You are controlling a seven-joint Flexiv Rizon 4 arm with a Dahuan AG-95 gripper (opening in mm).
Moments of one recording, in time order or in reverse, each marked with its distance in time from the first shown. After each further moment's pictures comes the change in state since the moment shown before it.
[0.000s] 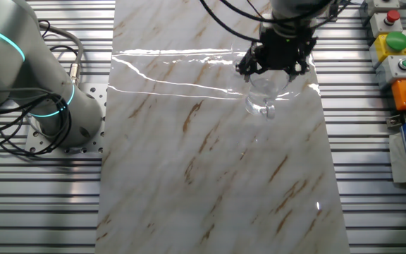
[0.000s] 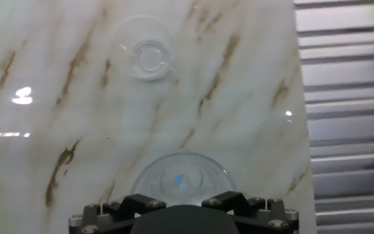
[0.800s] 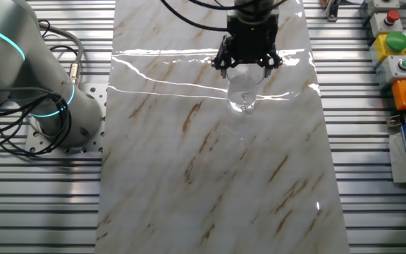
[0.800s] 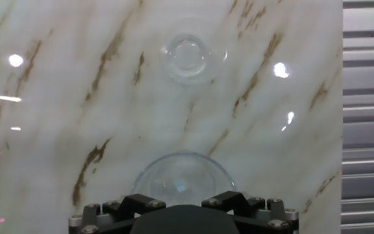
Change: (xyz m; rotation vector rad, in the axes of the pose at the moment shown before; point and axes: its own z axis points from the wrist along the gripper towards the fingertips) arm -0.016 0.017 0.021 0.058 0.098 0.018
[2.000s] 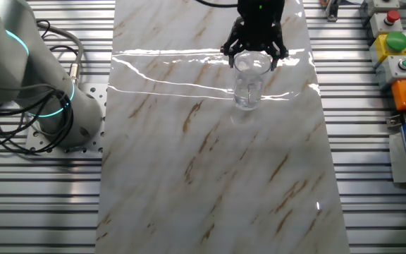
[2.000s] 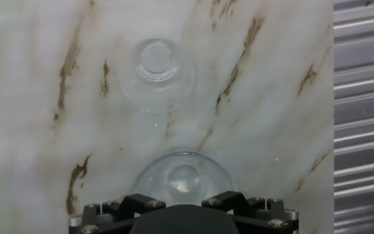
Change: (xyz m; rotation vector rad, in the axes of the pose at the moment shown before) arm -0.030 -0.014 0.008 0.003 0.234 0.159
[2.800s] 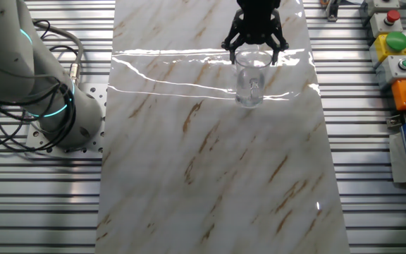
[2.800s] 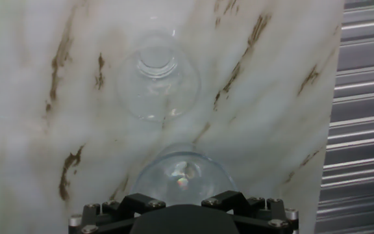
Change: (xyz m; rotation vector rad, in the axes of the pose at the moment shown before) arm -0.013 -0.001 -0.002 0.043 0.166 -0.064
